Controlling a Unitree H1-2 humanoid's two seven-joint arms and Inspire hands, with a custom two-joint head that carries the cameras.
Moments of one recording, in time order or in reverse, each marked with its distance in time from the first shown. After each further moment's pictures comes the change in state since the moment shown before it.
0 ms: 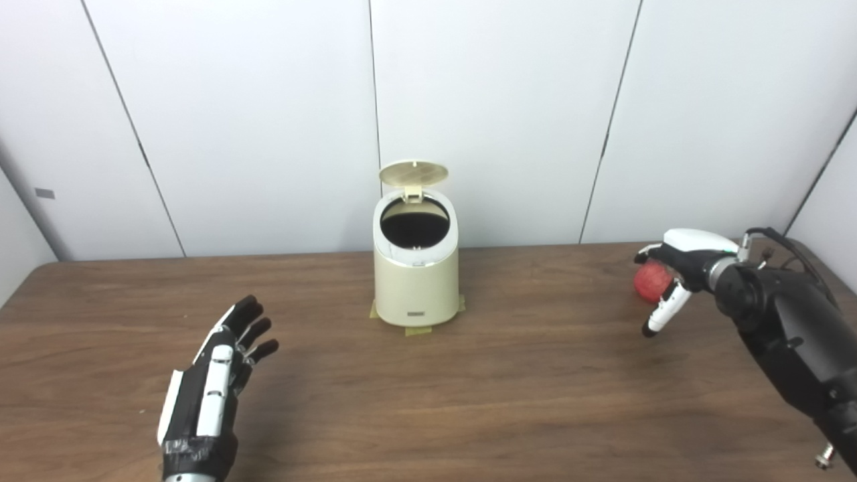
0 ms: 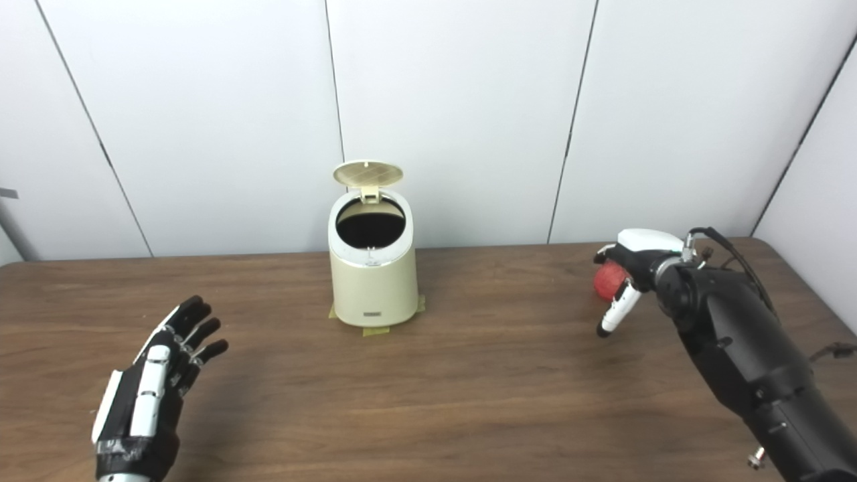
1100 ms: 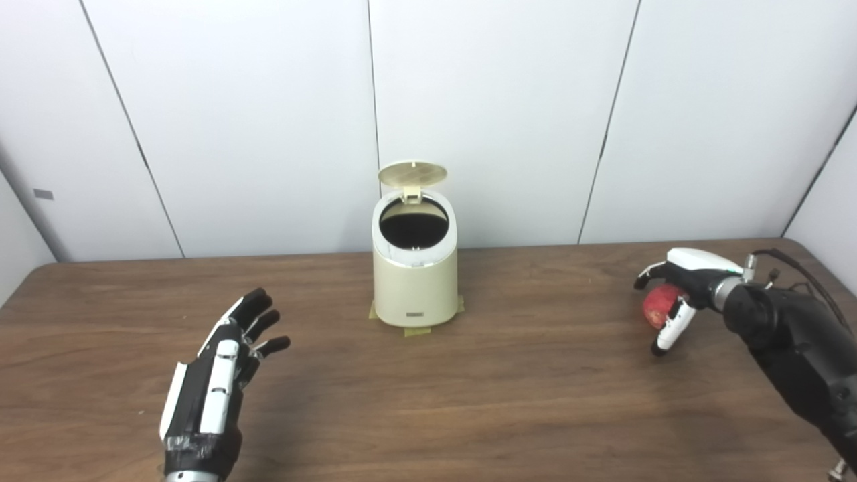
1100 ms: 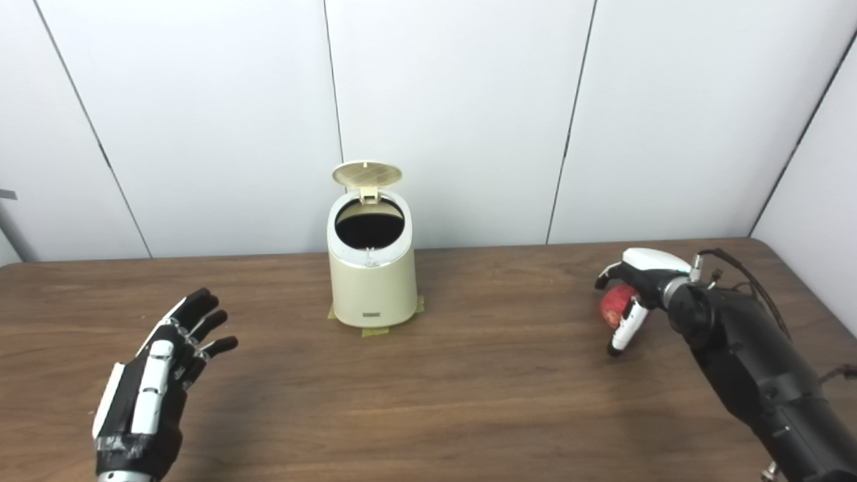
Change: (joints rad) left arm 0.003 0.002 -0.017 -0.054 0.003 0.021 -0.008; right arm 0.006 -0.010 0.023 0.164 0.134 -0.124 -0.138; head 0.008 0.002
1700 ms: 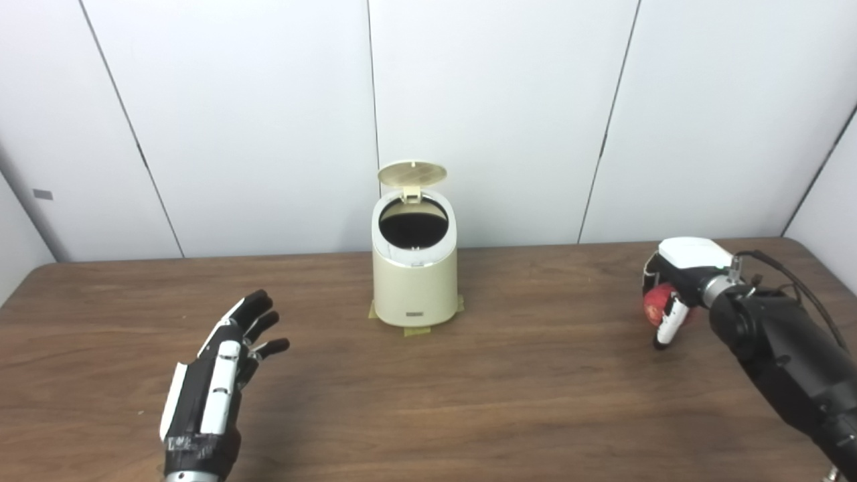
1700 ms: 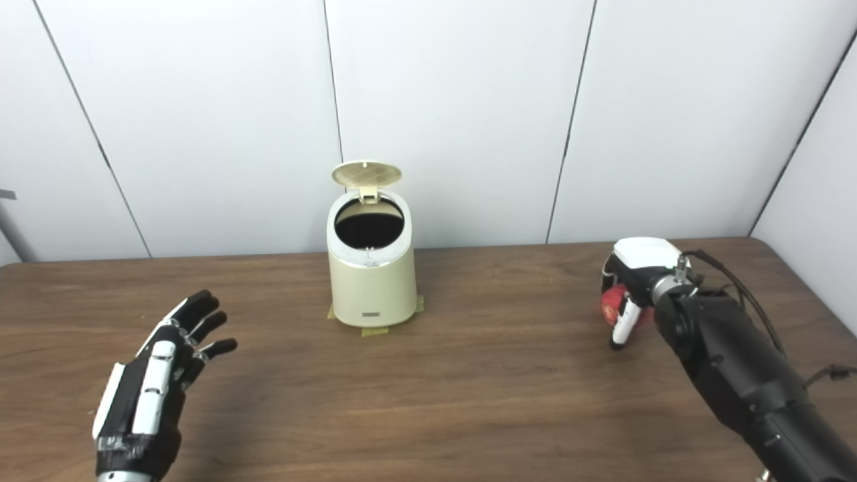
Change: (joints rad) left arm 0.003 0.000 -0.001 0.000 0.024 0.000 0.003; right arm 0.024 0.008 0.046 -0.075 -0.157 0.042 -0.109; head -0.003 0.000
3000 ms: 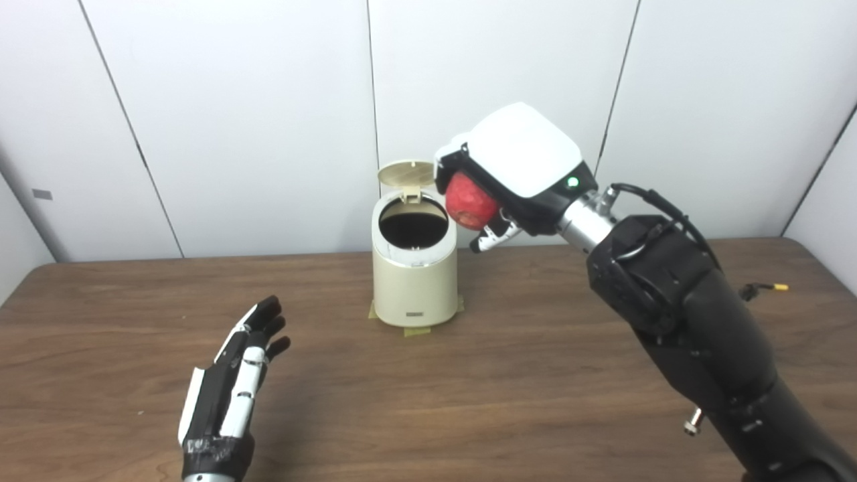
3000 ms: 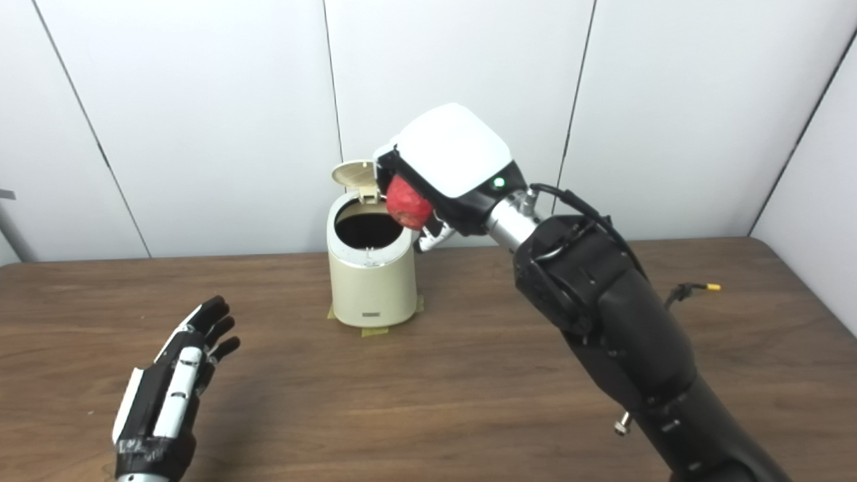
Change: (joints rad) left arm 0.002 -0.024 -0.035 0.037 0.052 -0.018 0.029; right arm -0.183 0.284 0.003 -0.499 -0.152 -0.356 -0.122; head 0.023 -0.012
